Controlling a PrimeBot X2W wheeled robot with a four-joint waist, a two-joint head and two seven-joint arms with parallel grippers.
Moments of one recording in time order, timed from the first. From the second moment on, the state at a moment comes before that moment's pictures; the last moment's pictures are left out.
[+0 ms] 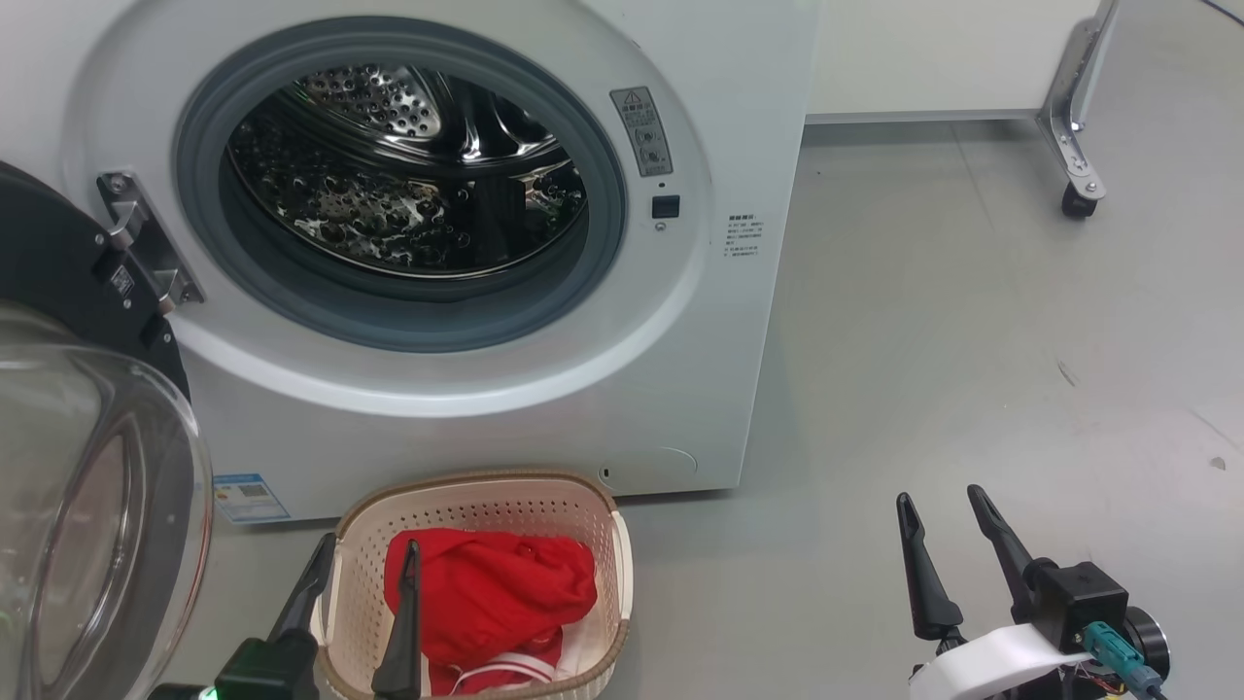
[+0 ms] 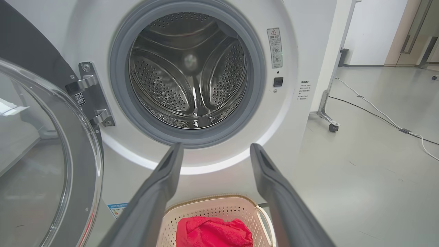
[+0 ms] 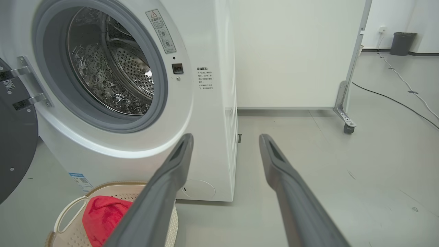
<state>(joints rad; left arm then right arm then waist) 0.20 0.09 -0.23 -0.14 -0.23 0.10 -0.09 0.09 -0.04 0.16 0.18 0.25 0.01 -0.26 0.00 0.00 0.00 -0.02</state>
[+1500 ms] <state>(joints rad) 0.21 0.08 -0.21 -0.17 -0.23 0.11 -0.07 0.09 -0.04 0.16 0.18 0.25 0.01 -0.26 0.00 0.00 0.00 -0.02</state>
